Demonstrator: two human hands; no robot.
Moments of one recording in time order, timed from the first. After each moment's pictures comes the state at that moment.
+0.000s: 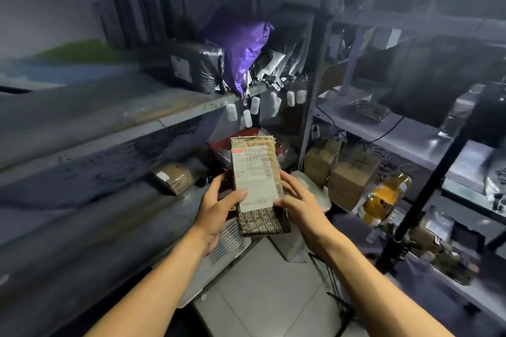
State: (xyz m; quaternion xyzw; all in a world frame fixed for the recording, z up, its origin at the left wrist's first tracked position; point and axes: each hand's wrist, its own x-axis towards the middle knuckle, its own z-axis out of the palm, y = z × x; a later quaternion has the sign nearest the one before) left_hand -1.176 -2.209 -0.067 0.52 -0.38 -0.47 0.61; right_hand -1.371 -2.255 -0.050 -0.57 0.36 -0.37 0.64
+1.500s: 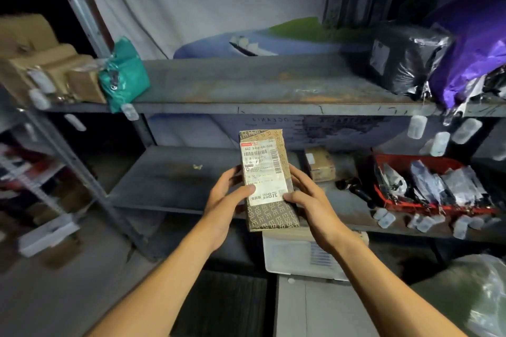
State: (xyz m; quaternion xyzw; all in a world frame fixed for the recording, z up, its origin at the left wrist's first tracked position) left_hand -1.117 -2.108 -0.074 0.65 -0.12 -0.17 0.73; right_hand -1.206 -2.288 -0.073 -0.65 0.08 -0.09 0.75
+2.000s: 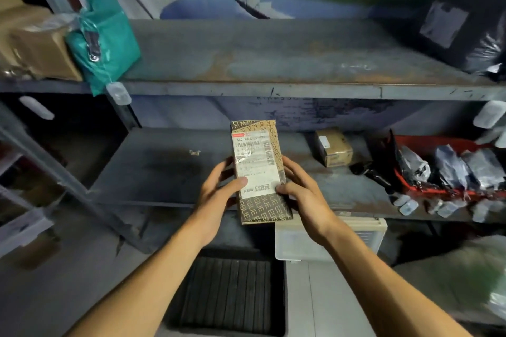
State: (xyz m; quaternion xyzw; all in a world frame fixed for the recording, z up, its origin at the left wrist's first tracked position) left_hand -0.984 -2.038 -0.120 0.62 -0.09 -0.22 0.74; right_hand -1.079 -2.210 -0.111 -0.64 0.15 -0.07 0.75
